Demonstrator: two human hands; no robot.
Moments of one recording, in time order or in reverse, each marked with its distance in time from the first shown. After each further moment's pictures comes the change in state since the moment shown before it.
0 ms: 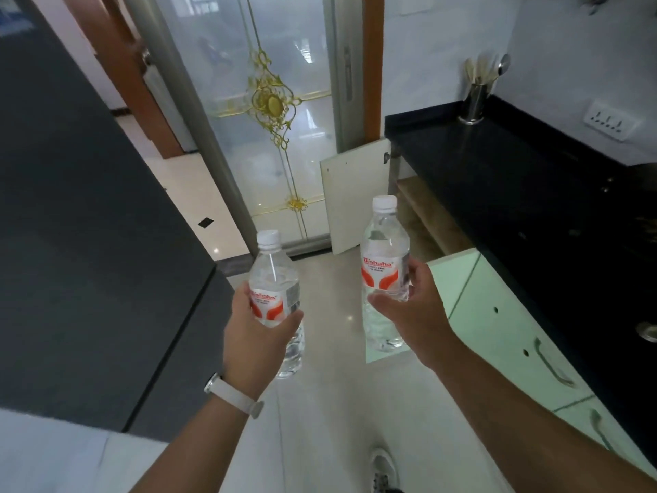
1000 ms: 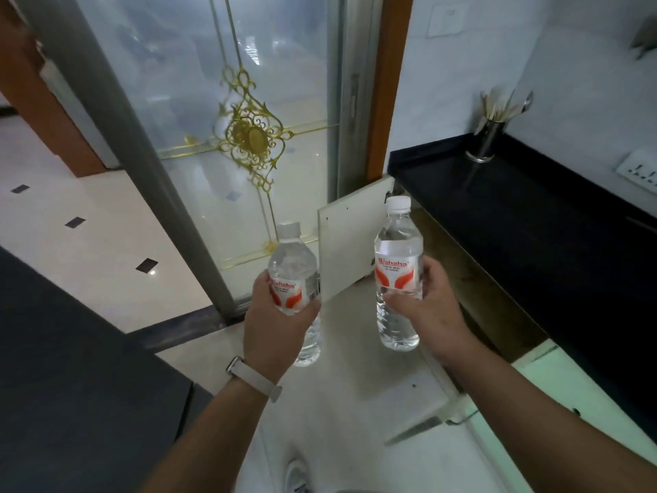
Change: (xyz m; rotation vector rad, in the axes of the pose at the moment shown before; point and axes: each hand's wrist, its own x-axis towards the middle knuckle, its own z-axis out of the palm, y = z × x) left_hand 0.415 -0.030 0.058 -0.160 -0.240 0.064; right_hand 0.324 -0.060 0.154 -0.111 0.189 -0.005
